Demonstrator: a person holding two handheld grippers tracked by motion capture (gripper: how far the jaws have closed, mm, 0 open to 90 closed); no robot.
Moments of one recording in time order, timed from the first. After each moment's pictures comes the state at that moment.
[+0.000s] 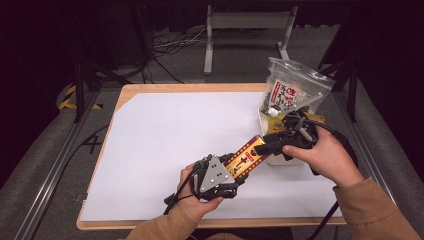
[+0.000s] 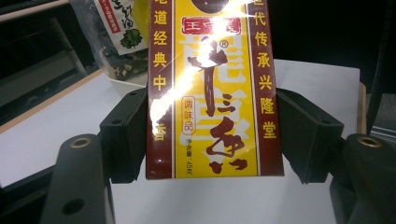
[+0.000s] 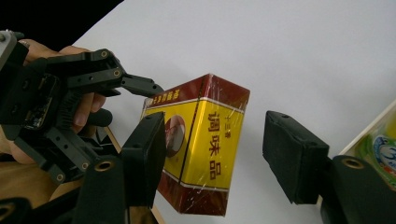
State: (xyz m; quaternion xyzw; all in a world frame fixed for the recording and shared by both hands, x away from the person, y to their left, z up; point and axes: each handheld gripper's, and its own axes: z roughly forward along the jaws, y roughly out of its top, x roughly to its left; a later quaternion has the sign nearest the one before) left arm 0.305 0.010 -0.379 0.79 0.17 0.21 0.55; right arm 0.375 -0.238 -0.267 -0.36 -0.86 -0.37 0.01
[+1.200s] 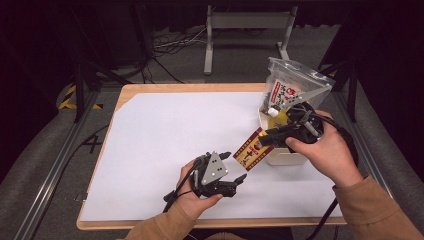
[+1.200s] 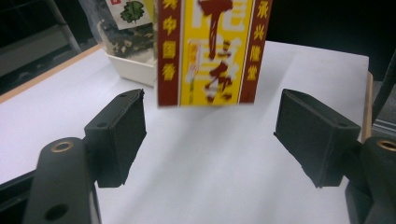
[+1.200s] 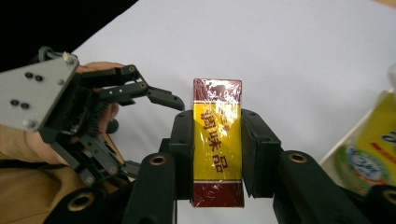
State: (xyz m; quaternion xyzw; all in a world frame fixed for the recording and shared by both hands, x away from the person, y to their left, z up) left arm 0.318 0.014 -0.382 0.81 0.19 0.18 0.52; right arm 0.368 -0.237 -0.236 -0.35 -0.86 -0.37 -0.03
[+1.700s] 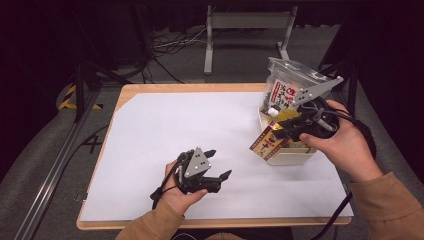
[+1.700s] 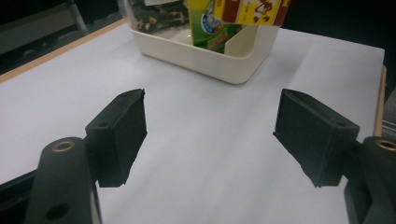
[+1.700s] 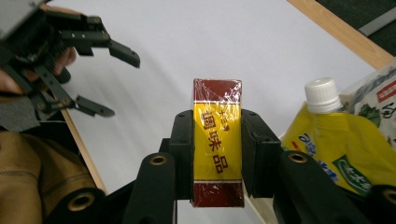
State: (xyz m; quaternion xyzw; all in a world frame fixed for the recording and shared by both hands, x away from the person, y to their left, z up) left arm 0.327 0.052 -0.383 0.81 0.23 0.17 0.51; right arm 0.370 -0.257 -0.217 -0.28 -0.90 -0.32 -0.11
